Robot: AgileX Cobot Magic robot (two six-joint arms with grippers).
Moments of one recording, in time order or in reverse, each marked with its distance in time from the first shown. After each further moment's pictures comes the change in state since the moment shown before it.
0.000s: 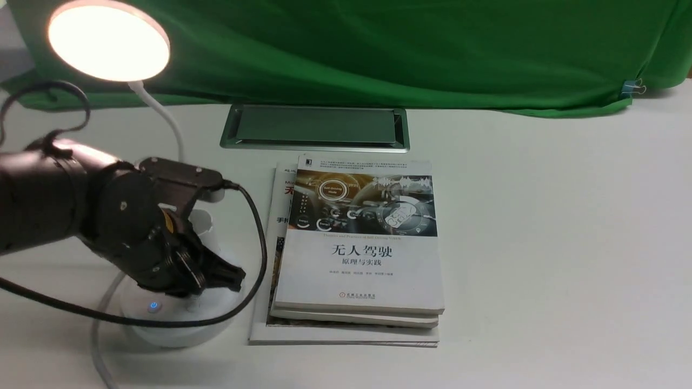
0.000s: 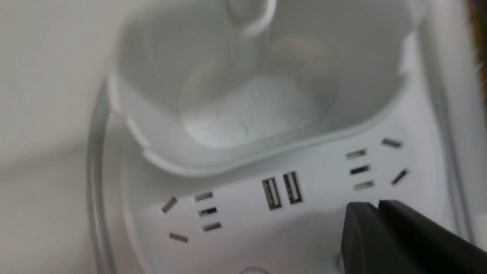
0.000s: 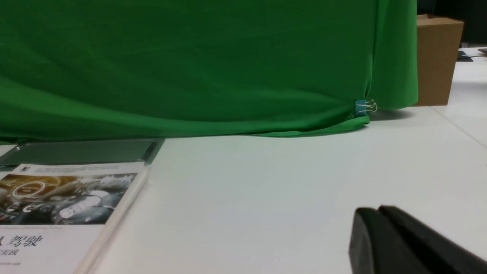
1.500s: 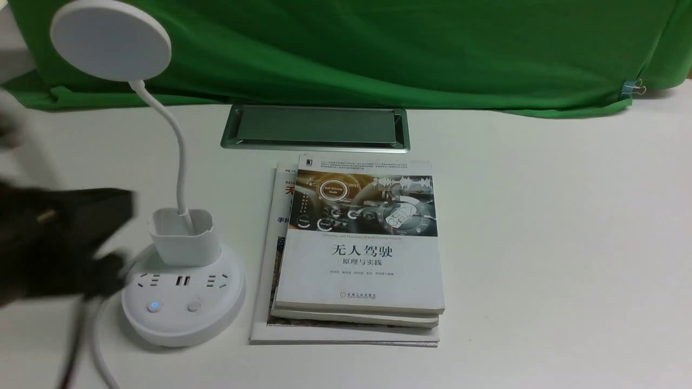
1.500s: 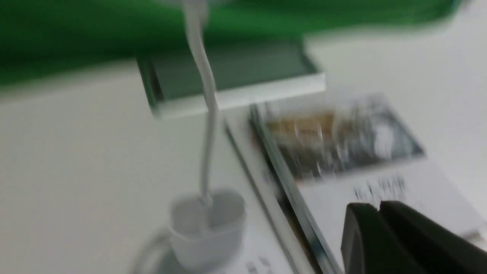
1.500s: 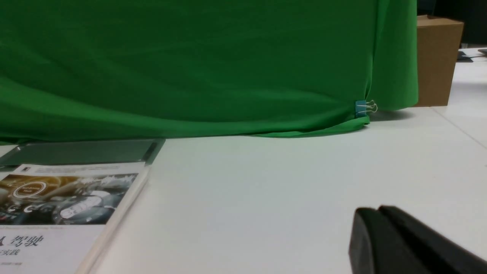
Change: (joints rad) right arm 0.000 0.000 0.000 0.000 0.000 0.000; left arm -0.001 -0.939 0.354 -0.149 -0.274 0.141
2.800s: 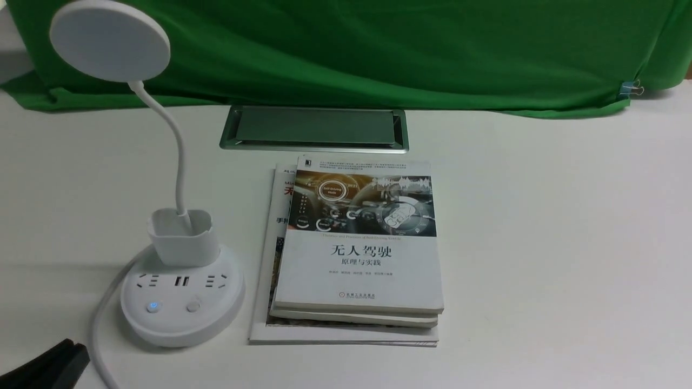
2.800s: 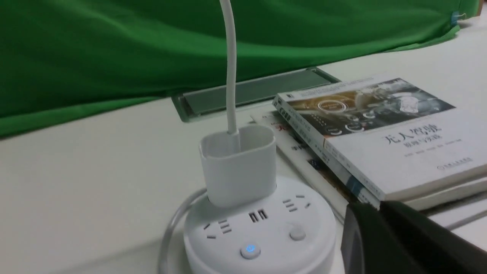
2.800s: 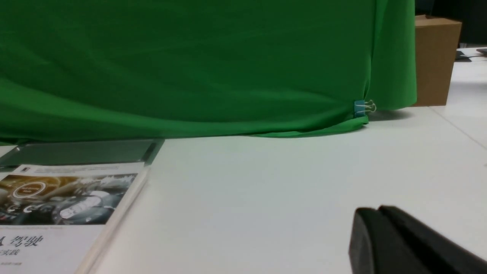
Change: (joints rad) right arm 0.000 0.000 0.000 0.000 -0.001 0.000; left arm 0.000 -0.630 0.546 0.084 -0.129 0.042
